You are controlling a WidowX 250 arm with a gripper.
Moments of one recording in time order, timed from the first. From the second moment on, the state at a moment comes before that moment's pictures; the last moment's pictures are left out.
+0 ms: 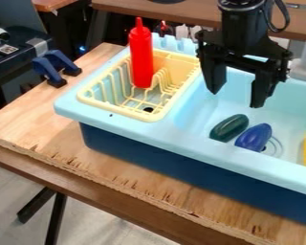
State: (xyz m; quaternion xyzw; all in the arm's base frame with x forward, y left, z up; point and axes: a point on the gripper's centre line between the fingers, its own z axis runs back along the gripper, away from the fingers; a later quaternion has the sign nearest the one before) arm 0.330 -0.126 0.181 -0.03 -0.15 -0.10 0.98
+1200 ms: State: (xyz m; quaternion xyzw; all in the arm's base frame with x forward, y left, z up) arm 0.362 -0.213 0.149 -0.06 -0.17 -0.11 0.98
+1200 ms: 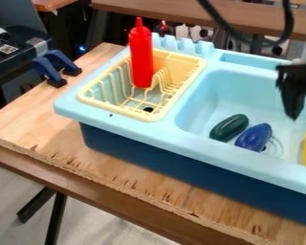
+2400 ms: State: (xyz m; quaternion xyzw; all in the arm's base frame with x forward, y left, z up) arm 0.373 -0.213 0.119 -0.14 -0.21 -0.08 0.97
